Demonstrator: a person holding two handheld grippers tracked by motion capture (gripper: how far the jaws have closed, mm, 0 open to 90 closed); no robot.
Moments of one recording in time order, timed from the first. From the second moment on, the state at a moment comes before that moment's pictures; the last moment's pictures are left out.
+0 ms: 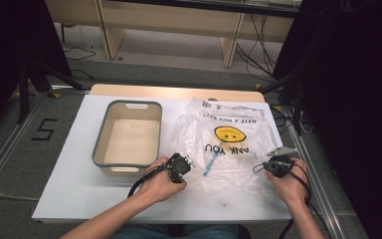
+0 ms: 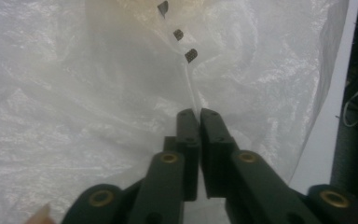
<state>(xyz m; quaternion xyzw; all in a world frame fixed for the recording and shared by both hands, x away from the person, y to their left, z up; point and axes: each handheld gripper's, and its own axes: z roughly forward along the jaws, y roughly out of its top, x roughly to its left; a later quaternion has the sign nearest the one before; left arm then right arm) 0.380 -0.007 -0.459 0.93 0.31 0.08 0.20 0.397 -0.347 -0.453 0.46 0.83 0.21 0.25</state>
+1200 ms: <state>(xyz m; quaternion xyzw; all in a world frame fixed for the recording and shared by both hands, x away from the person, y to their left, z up) 0.356 0.031 -0.428 0.87 0.29 0.17 0.36 0.362 -0.330 -0.433 0.42 0.77 0.41 0.24</state>
